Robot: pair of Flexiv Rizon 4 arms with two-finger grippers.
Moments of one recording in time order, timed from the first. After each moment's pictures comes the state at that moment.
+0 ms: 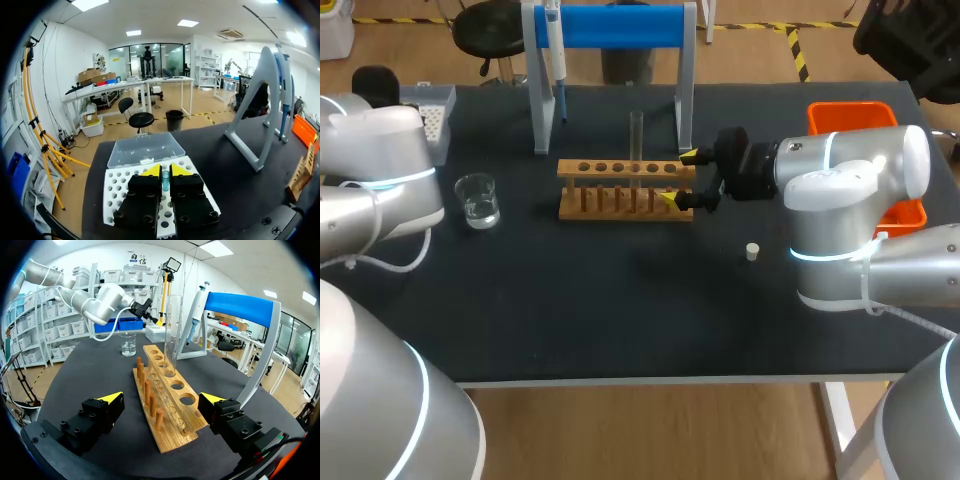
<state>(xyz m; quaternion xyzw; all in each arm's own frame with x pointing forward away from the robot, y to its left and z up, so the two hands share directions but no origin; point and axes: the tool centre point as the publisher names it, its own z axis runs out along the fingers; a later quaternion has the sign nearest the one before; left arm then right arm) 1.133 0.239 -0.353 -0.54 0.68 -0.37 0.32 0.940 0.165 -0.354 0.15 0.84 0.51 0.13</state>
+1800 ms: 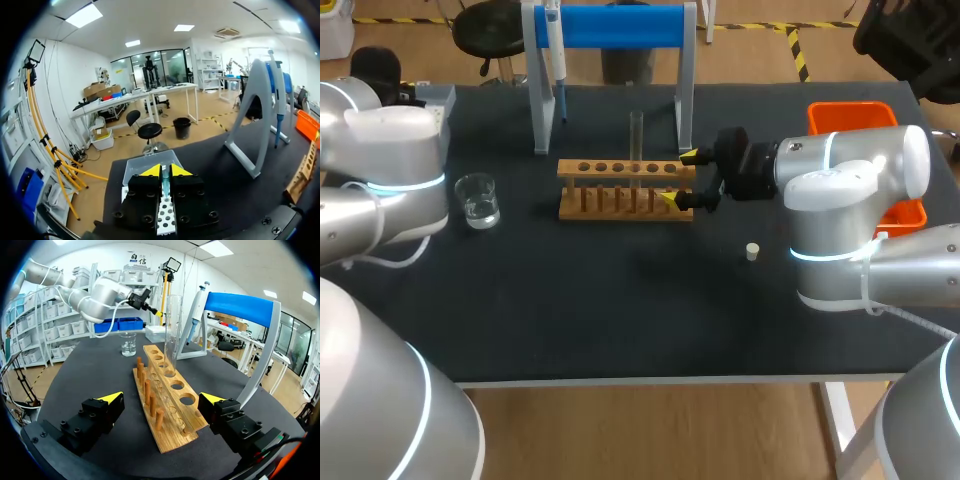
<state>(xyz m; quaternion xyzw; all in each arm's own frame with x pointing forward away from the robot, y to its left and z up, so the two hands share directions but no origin) 1.122 0.231 -0.298 -0.51 0.68 -0.35 0.38 0.940 0.165 -0.354 0.15 0.84 0.51 0.13</state>
